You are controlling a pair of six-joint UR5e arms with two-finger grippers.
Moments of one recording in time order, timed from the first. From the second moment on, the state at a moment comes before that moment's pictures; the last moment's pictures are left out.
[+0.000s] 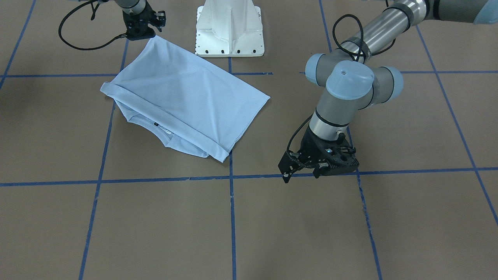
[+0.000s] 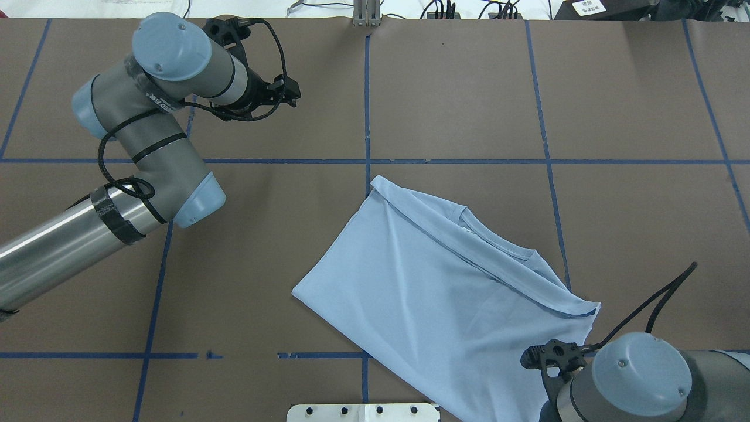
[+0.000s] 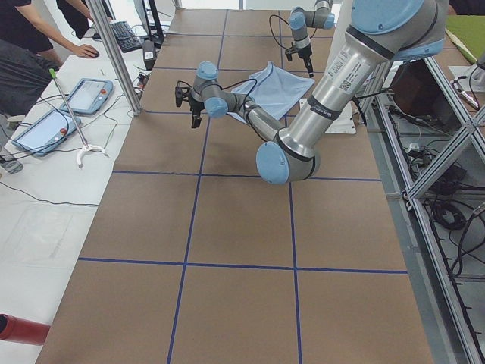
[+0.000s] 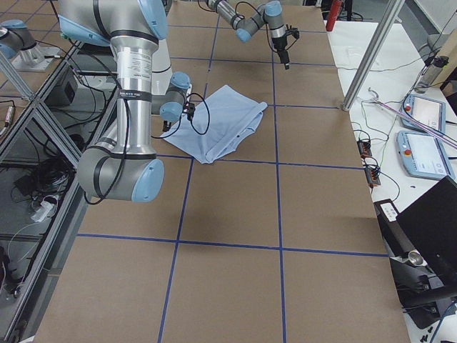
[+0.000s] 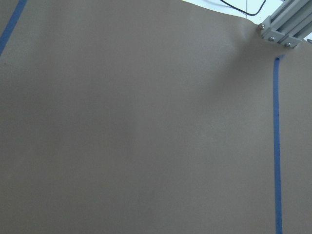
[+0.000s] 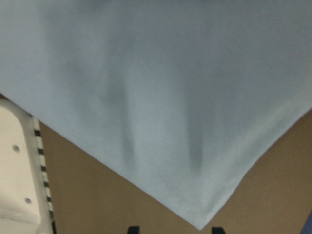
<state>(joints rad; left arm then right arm) -0.77 -2.23 -1.45 -2.03 -1.87 -1.35 0.14 -1.62 2.21 -1.31 2.03 1.43</state>
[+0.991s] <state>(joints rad) -0.37 -2.05 -1.80 -1.77 -1.78 -1.91 0.51 -1.48 2.15 -1.31 2.03 1.42</state>
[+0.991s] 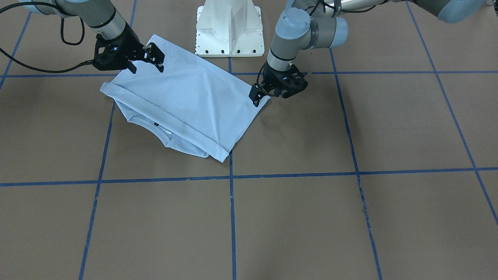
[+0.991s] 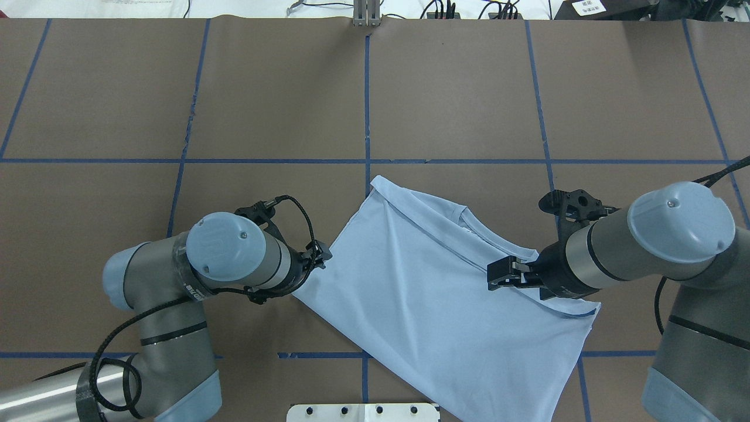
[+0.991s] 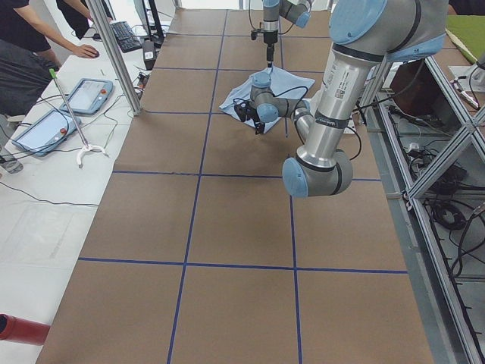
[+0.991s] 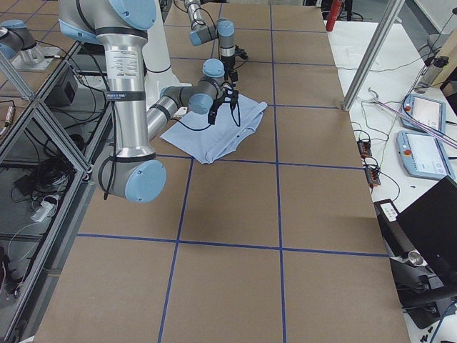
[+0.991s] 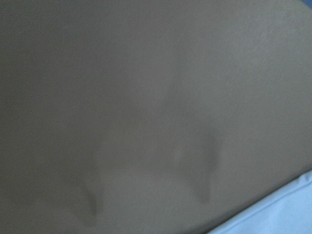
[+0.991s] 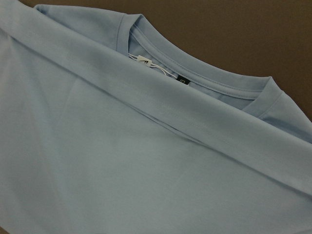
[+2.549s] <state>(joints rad) -0.32 -2.07 -1.77 -1.73 -1.74 -1.92 0.52 -1.47 2.12 -1.31 2.01 1.41</state>
